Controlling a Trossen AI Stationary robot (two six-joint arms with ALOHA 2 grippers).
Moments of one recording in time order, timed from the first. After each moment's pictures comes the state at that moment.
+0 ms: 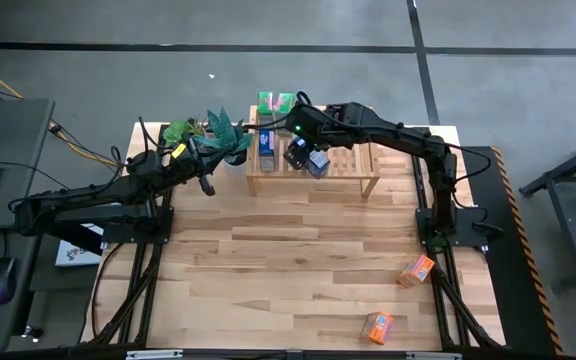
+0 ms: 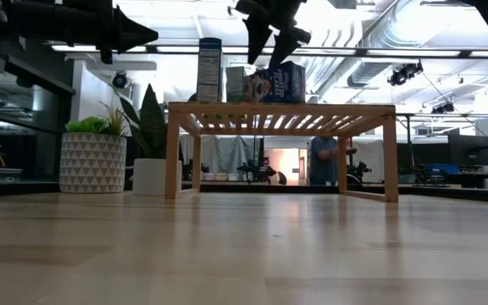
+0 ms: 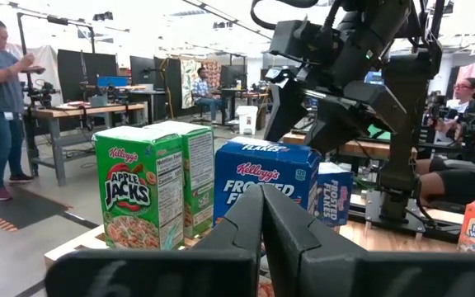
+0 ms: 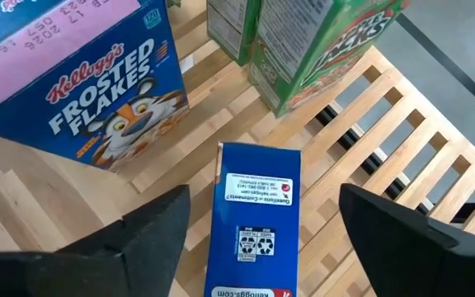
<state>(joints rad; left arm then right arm) 0.34 0.61 0.34 0.41 -0.12 0.00 -0.24 1.96 2.18 -1.25 0.33 0.35</state>
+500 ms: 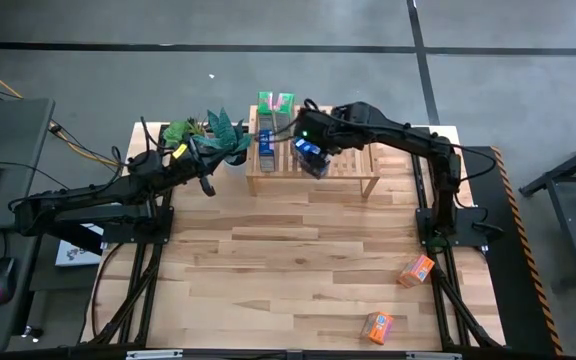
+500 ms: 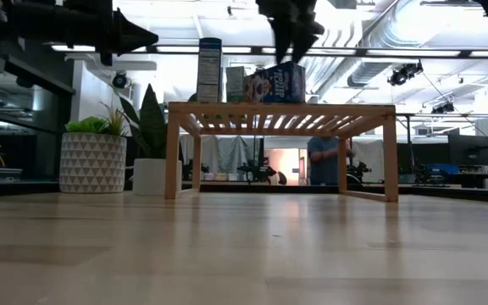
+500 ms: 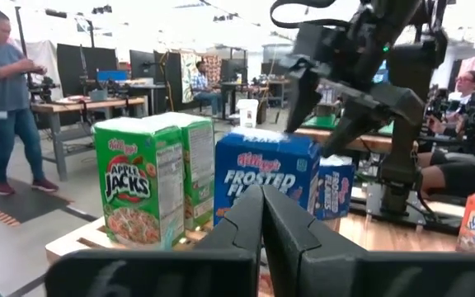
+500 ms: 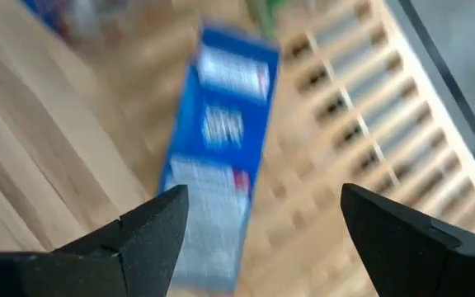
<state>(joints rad) 0.34 0.61 0.34 0.39 -0.12 0.00 -0.21 1.93 2.18 -1.46 0.33 0.26</state>
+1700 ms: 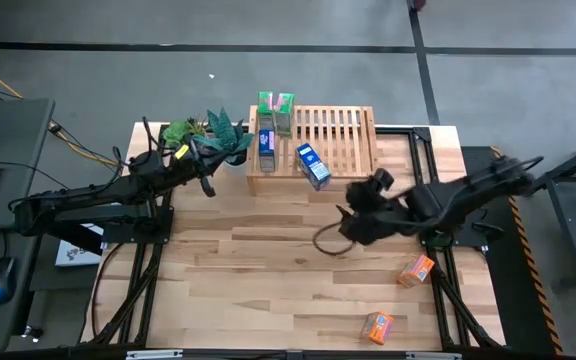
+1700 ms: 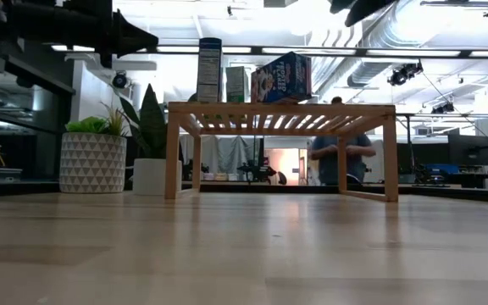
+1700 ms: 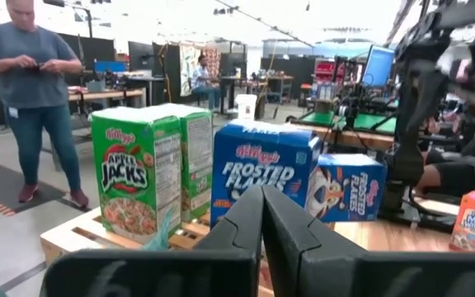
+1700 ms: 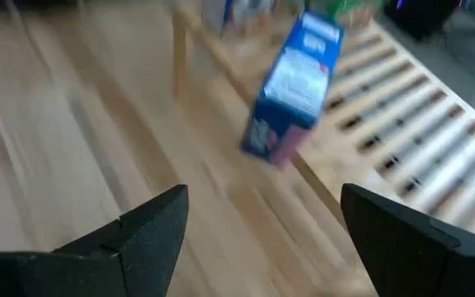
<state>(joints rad) 0.34 0.61 0.34 0.37 -0.12 -0.02 0.37 1.38 1.37 -1.05 0.79 0.67</state>
